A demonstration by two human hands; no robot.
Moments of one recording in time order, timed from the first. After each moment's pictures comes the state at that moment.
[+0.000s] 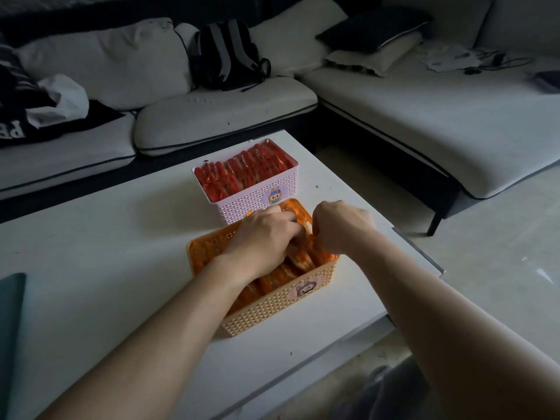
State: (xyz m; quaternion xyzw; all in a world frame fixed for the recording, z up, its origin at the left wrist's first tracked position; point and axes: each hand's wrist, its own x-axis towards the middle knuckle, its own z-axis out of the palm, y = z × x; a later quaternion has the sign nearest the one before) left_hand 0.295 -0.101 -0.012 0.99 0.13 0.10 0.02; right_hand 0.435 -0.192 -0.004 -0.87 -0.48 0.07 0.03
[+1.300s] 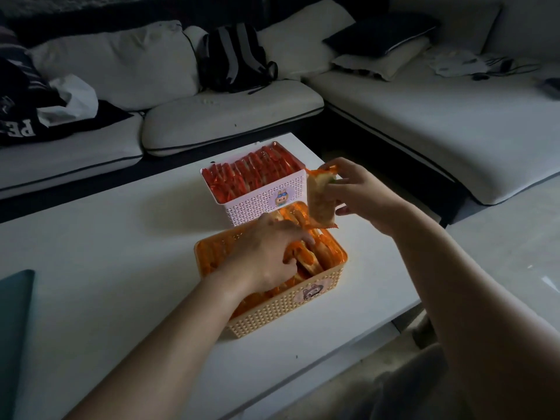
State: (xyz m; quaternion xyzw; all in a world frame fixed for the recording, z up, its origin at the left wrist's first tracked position) left_hand 0.269 -0.113 -0.003 0.96 0.22 0.04 0.15; right_hand 0.465 -0.198 0.033 -0.71 -0.39 0.35 0.47
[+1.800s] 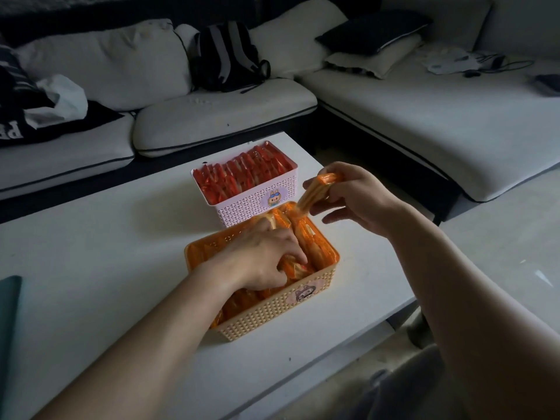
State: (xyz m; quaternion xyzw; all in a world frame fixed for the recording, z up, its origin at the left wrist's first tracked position) left_hand 0.284 -0.108 0.007 0.97 0.18 -0.14 0.09; right_hand 0.471 -0.210 0.033 -0.64 -0.35 0.41 0.54
